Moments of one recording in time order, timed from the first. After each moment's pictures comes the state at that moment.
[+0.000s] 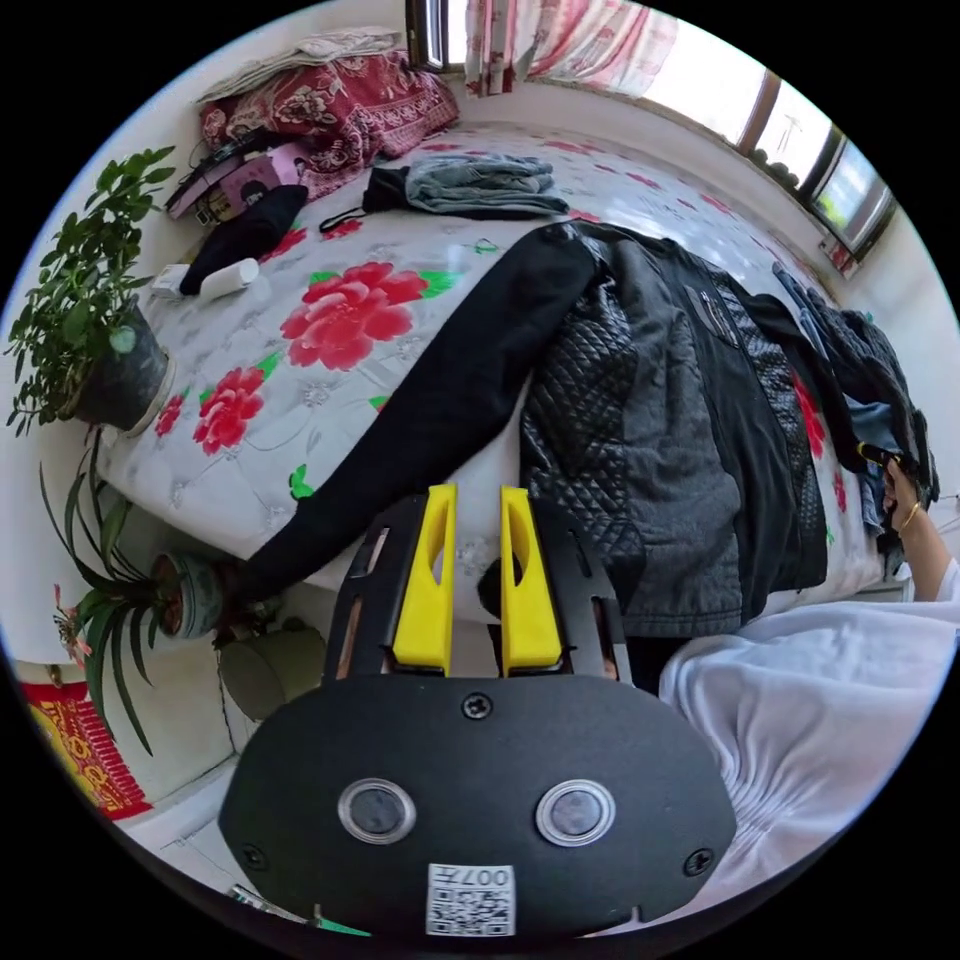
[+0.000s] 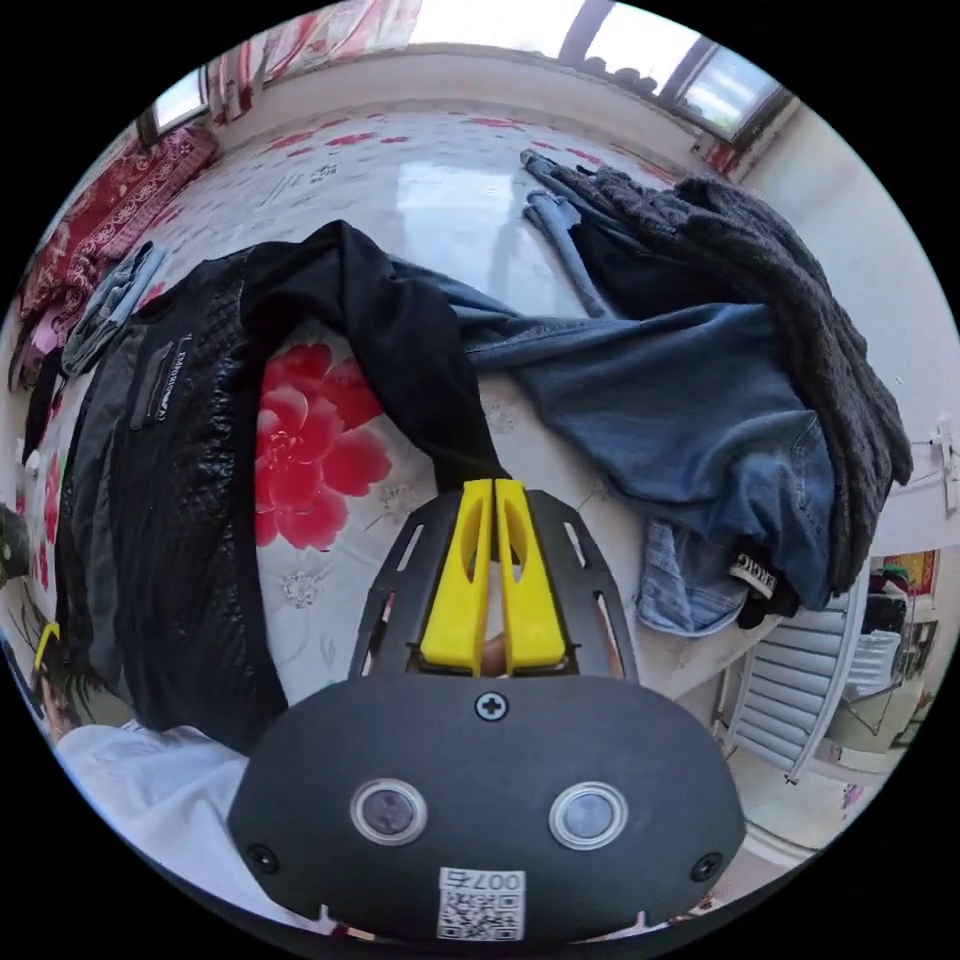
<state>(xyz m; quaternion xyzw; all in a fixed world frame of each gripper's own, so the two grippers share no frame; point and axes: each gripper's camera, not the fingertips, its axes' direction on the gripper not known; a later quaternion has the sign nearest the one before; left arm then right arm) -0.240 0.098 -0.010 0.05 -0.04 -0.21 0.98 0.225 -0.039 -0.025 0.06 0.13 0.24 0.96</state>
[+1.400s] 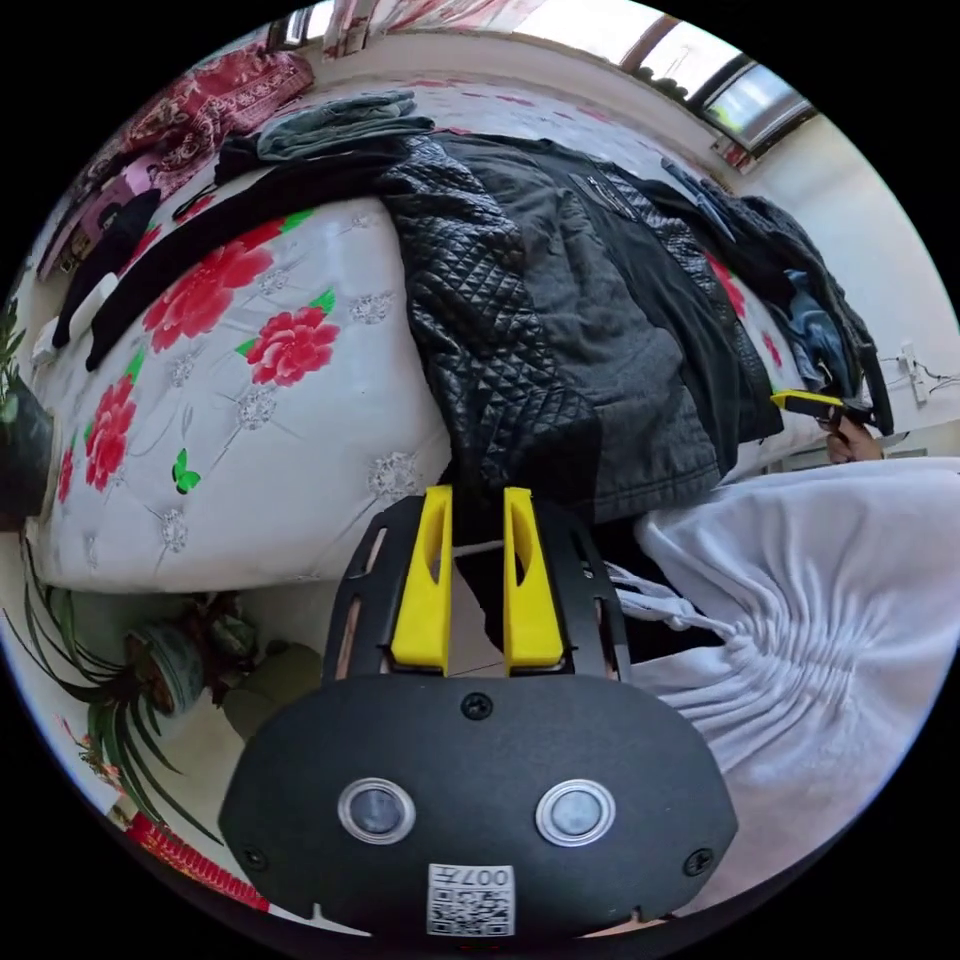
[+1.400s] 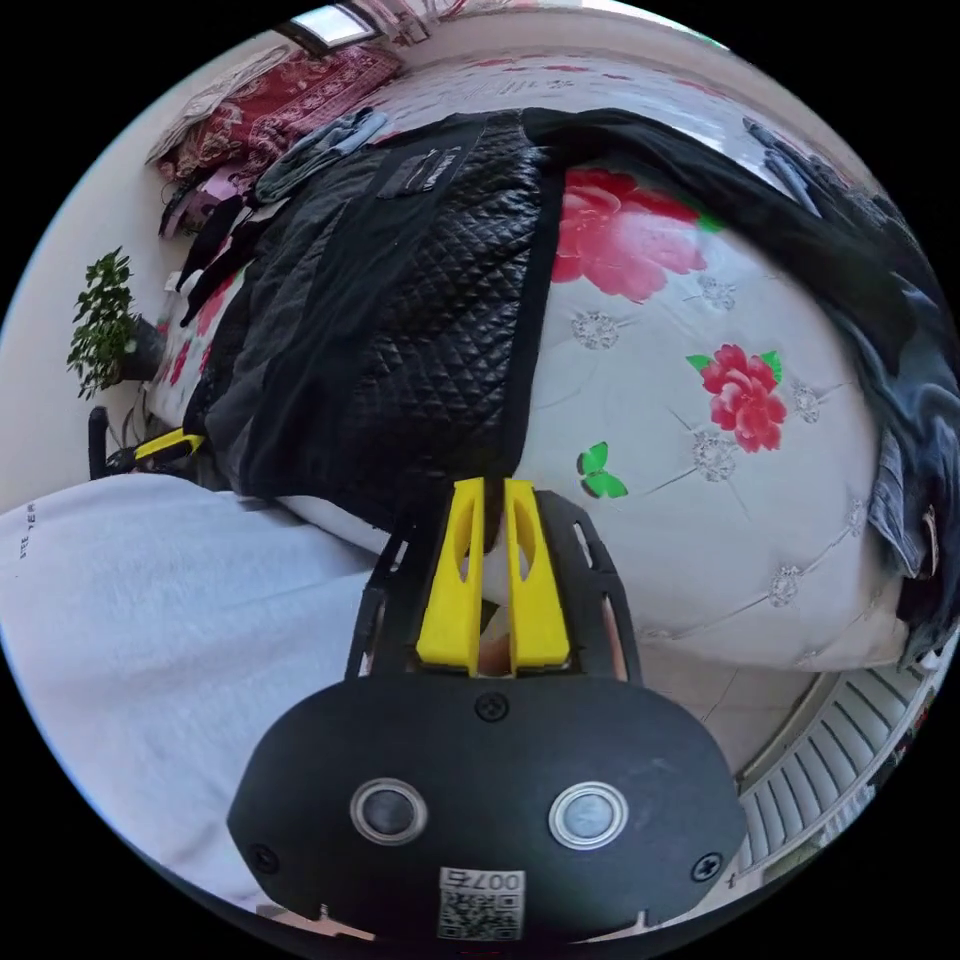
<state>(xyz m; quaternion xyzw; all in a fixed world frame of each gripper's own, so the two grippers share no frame) -0.249 0.114 0.005 -0.04 0.11 -0.05 0.99 0.102 0.000 0.002 -0.04 -0.17 0.09 0.98</state>
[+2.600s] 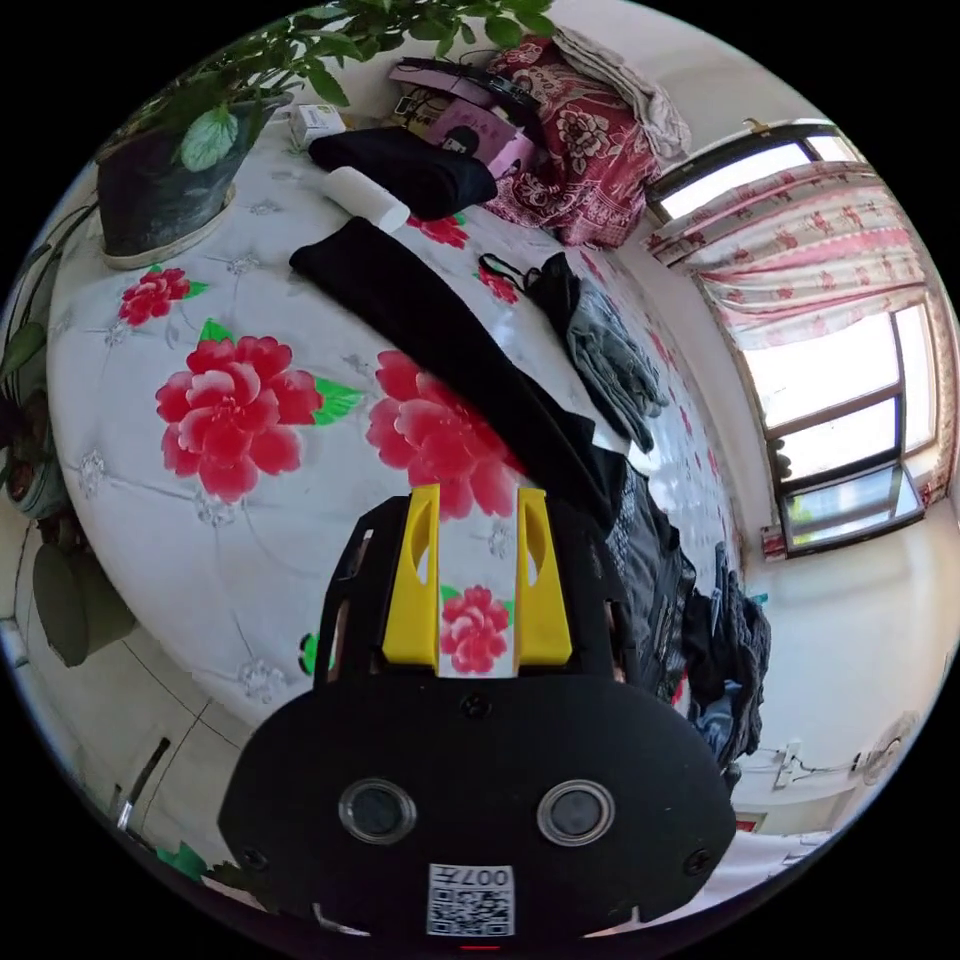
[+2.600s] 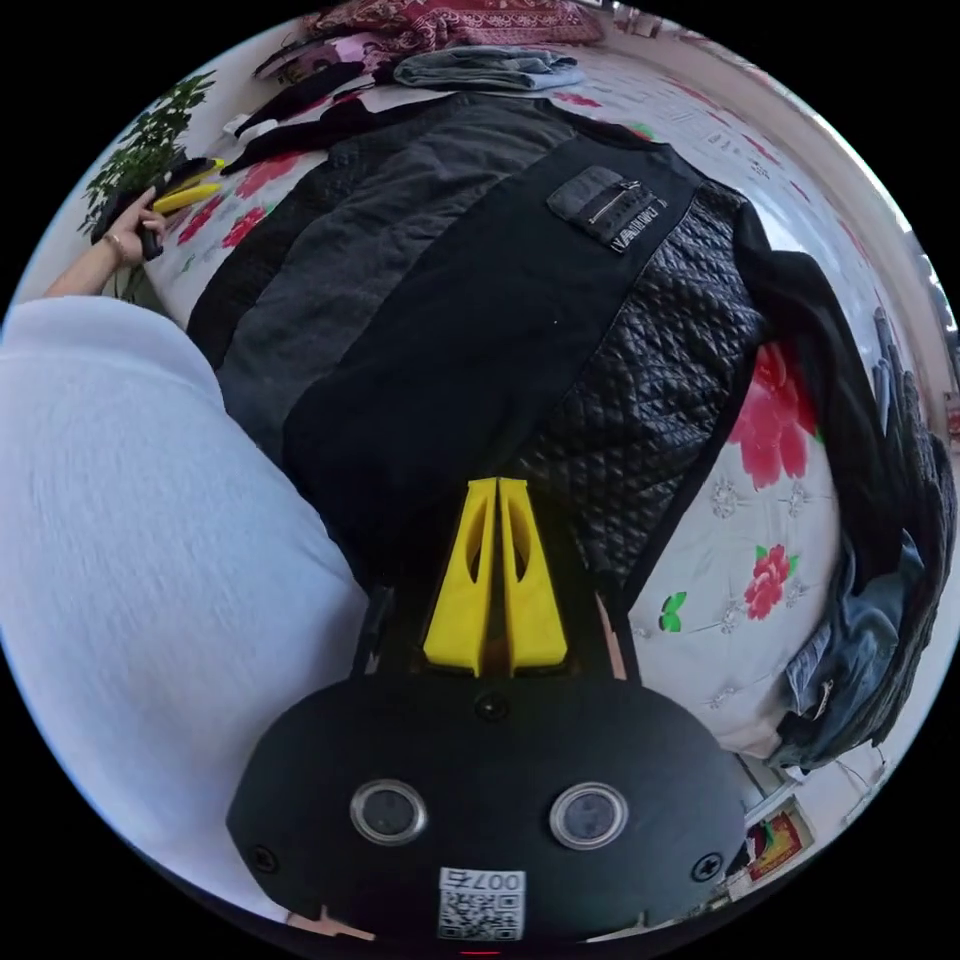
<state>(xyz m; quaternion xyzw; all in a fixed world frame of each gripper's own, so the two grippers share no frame) -0.538 0.145 -0.007 0.19 0.17 -0.48 0.84 0.040 -0.008 0.043 -0.05 -0.08 -0.05 0.99</state>
